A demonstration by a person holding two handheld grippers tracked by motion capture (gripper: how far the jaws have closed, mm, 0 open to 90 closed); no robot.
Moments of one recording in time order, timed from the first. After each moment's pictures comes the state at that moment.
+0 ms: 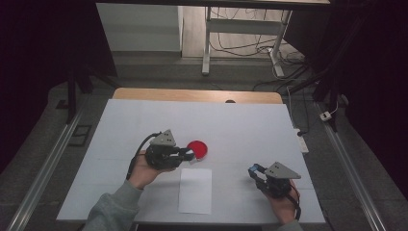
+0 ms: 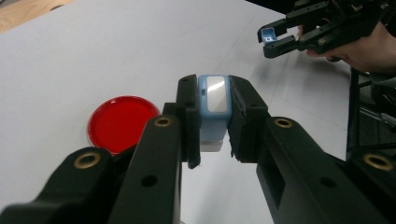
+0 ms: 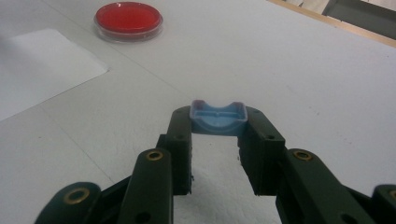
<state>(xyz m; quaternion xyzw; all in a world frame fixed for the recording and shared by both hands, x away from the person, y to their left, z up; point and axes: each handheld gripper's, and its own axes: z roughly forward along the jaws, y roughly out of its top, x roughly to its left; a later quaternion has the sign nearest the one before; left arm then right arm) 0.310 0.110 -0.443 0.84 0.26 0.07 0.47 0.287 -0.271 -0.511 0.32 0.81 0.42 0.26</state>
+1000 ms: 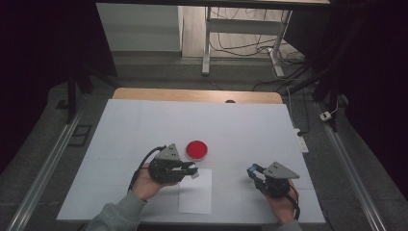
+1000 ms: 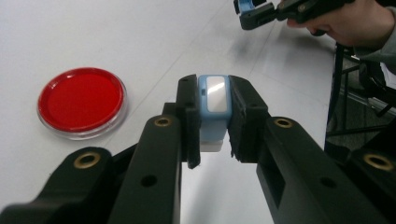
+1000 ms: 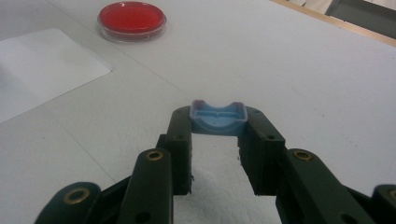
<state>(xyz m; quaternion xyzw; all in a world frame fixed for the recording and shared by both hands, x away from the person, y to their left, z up) 0.285 0.097 -0.465 0.85 0.25 0.05 0.45 0.288 -0.269 -0.511 0.32 0.81 0.42 0.26</state>
